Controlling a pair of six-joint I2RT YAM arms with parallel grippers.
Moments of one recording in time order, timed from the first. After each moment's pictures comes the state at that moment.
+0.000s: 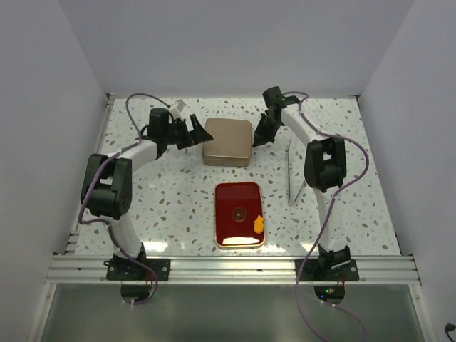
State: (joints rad) left arm -0.18 1.85 1.15 0.12 0.57 -0.53; right arm 0.32 2.33 2.09 -0.98 -0.20 0.75
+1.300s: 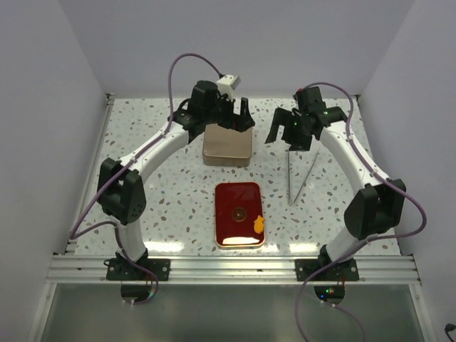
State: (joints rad) left arm -0.51 1.83 1.64 -0.20 0.33 -0.28; right arm 0.27 1.67 1.60 -0.91 -0.14 0.51
